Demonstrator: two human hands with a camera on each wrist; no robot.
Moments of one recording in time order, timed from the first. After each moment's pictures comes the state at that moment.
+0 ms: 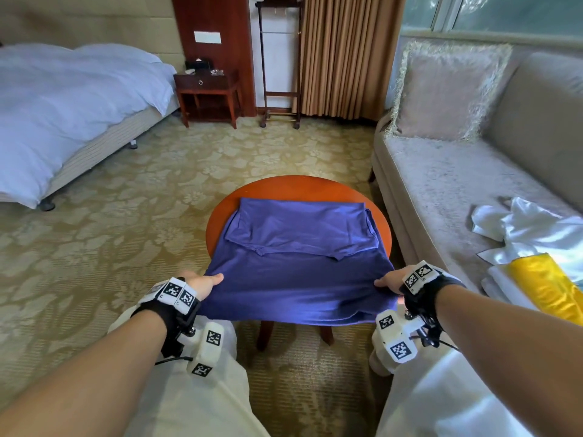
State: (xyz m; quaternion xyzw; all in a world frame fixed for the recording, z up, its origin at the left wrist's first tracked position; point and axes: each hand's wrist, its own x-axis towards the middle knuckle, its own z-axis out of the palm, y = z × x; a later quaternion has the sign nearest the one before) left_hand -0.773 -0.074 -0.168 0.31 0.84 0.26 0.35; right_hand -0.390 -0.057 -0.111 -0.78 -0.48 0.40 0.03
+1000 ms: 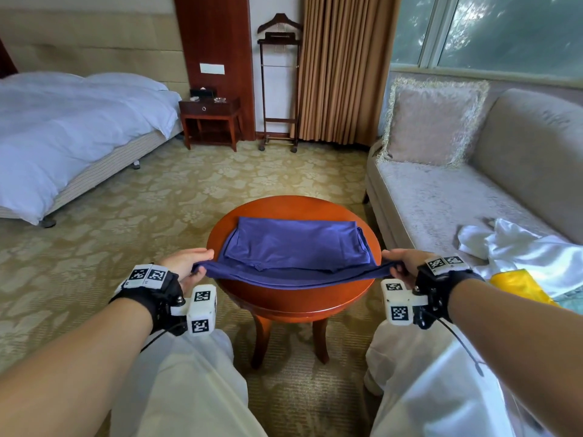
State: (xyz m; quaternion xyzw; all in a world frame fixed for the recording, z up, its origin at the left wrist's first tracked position) left_hand -0.775 -0.077 -0.095 0.25 0.65 0.48 0.52; right_hand -0.364 -0.053 -0.060 -0.68 -0.27 0.56 0.38
